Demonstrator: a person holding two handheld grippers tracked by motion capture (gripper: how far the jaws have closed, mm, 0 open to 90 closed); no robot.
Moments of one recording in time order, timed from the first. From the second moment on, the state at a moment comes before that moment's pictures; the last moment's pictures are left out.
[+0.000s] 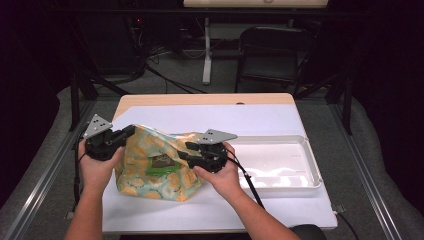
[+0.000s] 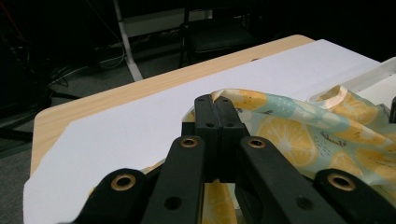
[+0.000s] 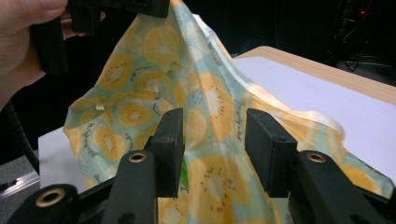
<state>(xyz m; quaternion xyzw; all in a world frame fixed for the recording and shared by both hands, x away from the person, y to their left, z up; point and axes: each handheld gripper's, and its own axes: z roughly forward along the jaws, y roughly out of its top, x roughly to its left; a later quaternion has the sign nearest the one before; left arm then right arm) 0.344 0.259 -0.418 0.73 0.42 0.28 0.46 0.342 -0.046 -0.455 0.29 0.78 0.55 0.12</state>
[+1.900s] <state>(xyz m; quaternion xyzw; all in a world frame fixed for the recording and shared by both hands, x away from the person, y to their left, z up) 0.357 0.253 -0.441 0.75 0.42 0.25 0.45 0.427 -0.032 -0.444 0.37 0.75 0.53 0.10</state>
